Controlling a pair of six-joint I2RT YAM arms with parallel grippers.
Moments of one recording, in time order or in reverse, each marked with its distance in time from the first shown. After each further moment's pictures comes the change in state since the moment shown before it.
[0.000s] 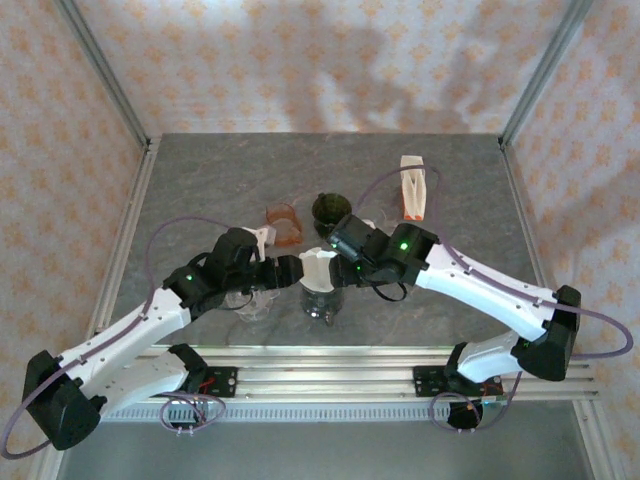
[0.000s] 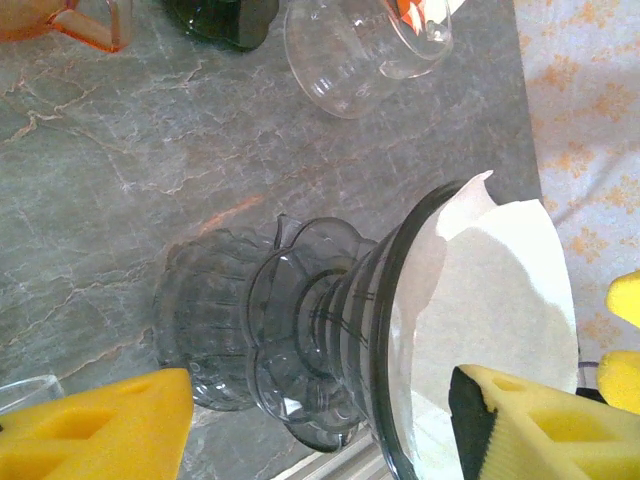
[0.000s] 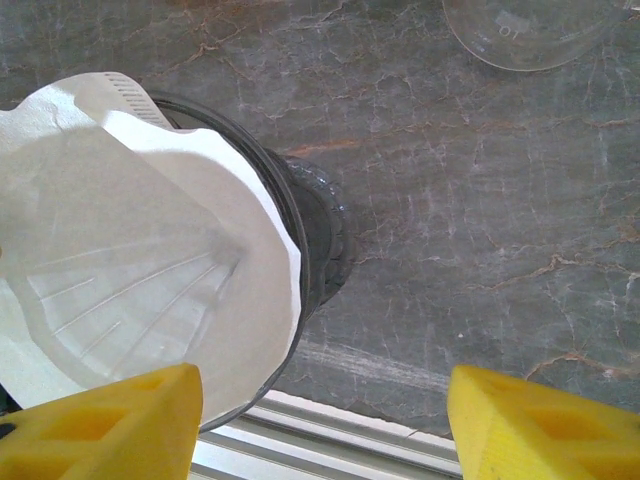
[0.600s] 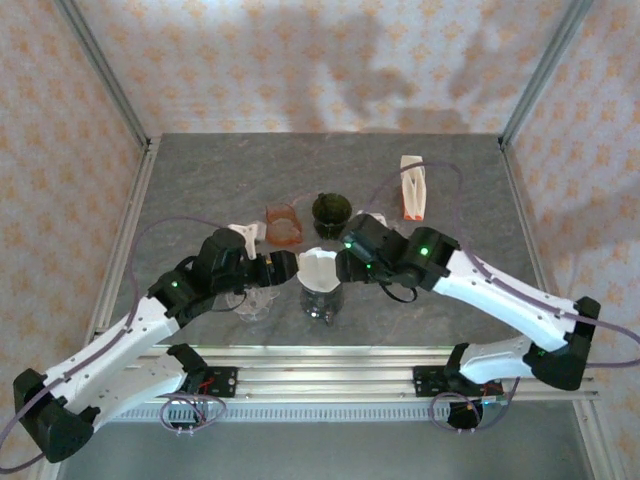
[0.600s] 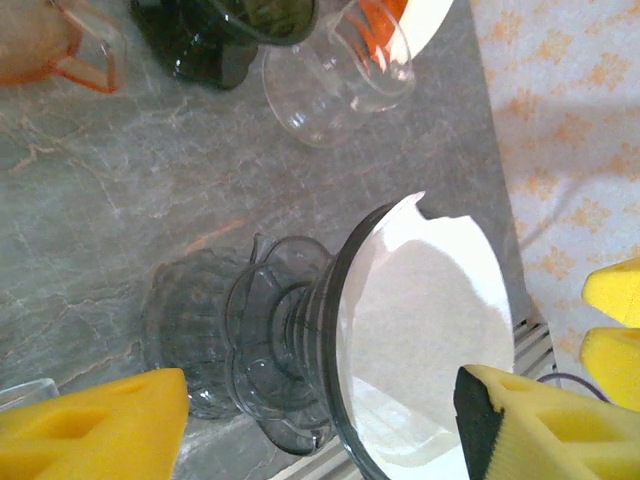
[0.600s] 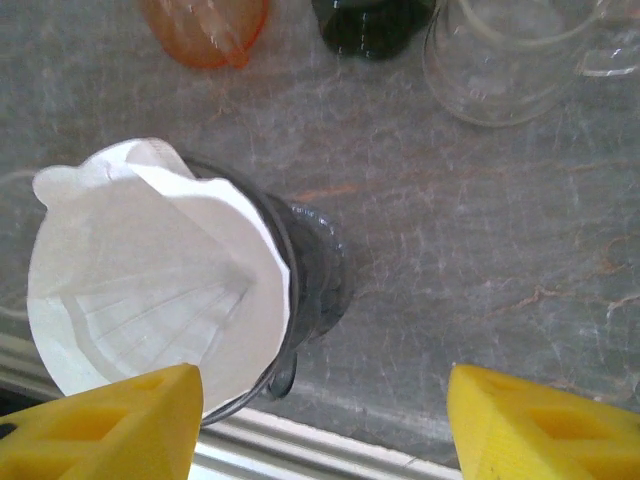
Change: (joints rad) left arm 0.000 -0.103 0.029 -0.037 -0.058 -0.013; right arm 0.000 -0.108 -0.033 0.042 0.074 0.003
